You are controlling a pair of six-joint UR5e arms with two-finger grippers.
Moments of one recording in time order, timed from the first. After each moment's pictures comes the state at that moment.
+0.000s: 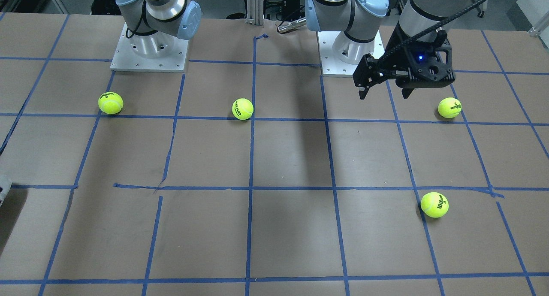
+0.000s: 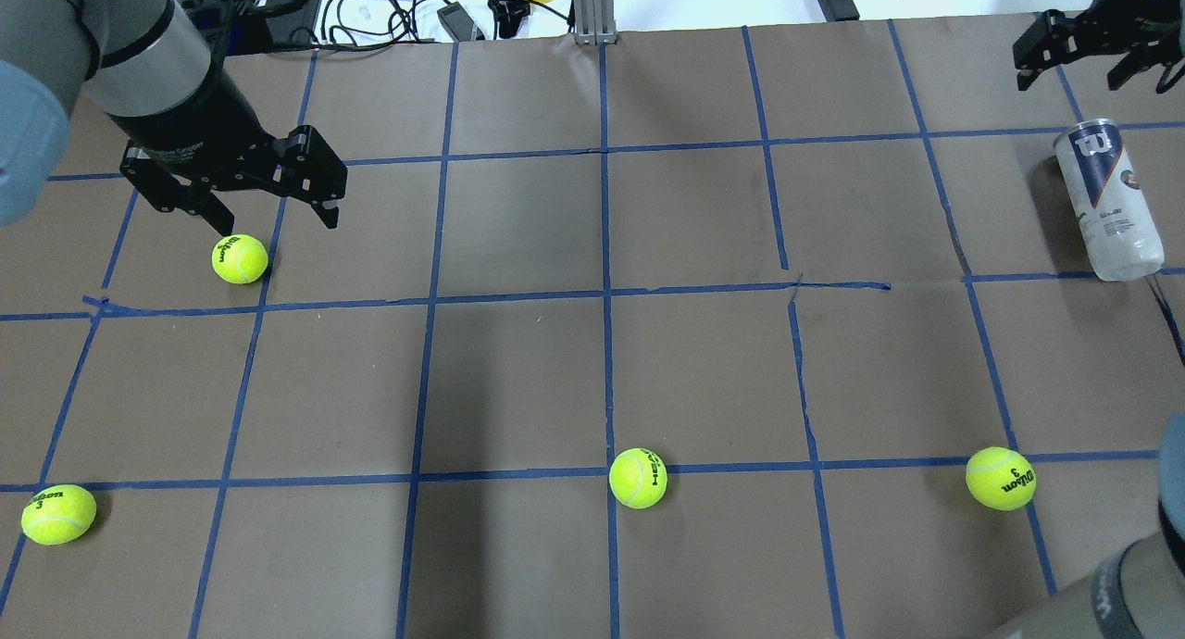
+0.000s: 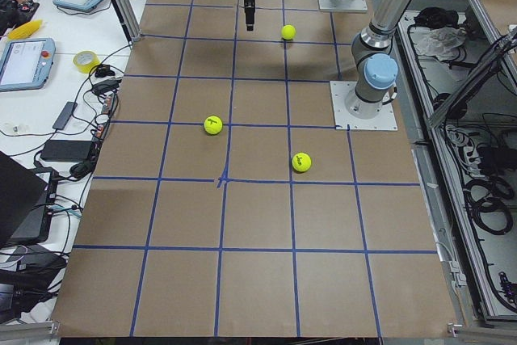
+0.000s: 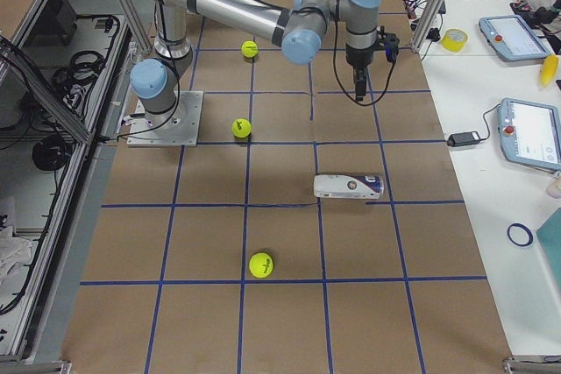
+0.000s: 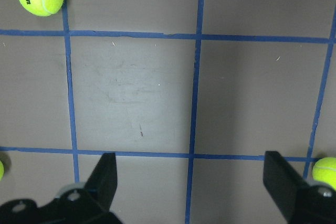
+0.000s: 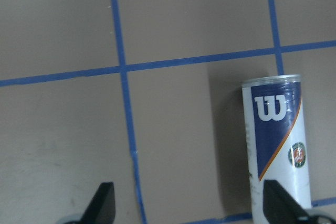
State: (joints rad) left arm -1.52 -1.52 -1.62 -1.58 1.59 0.01; right arm 1.13 -1.17 1.44 -2.04 -1.57 -0.32
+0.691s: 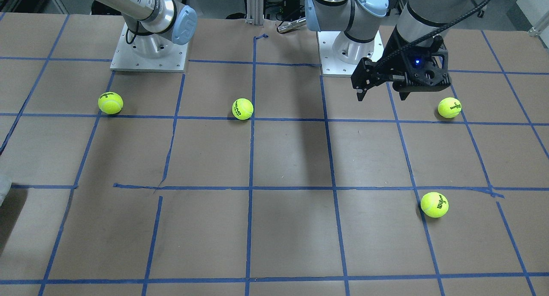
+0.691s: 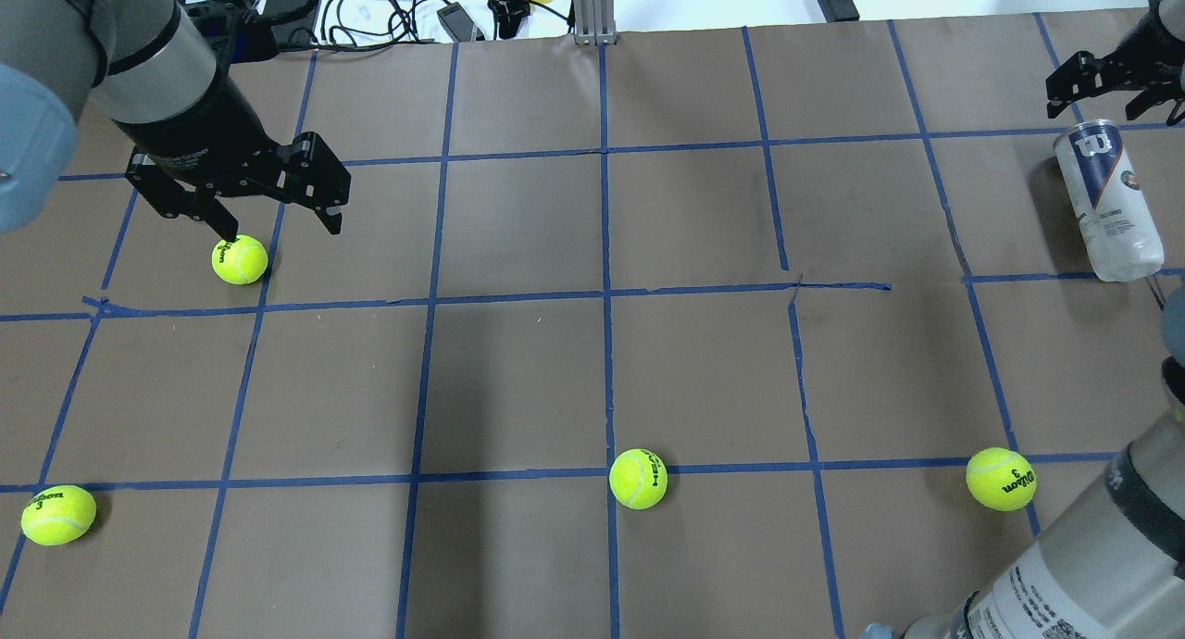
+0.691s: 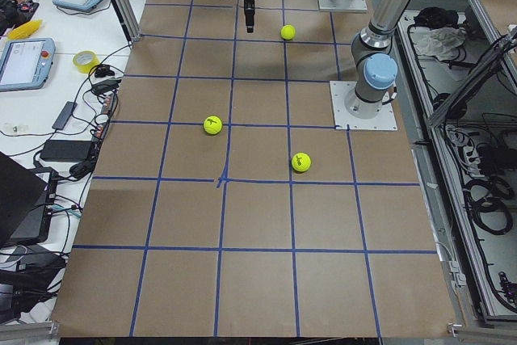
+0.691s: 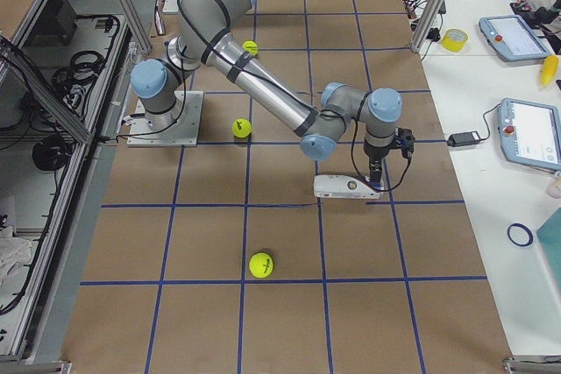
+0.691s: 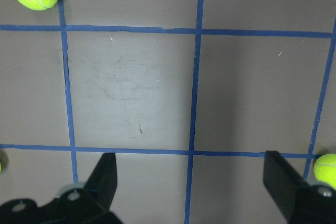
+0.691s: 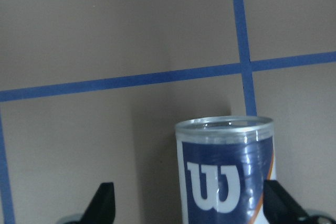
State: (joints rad) left arm -1.52 -1.53 -1.63 -1.57 1.59 0.01; right arm 1.01 -0.90 1.34 -2.17 -1.53 -0.45
